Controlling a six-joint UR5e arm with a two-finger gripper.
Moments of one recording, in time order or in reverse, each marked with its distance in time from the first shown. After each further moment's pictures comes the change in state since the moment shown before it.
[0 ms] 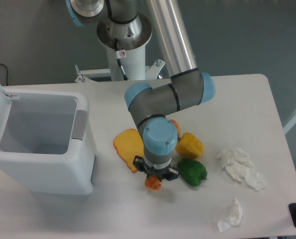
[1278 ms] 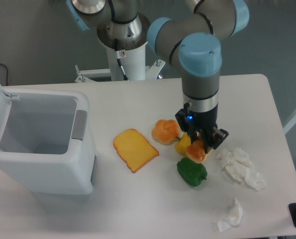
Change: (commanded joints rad) arm 0.173 0.224 0.008 -0.061 0.000 0.491
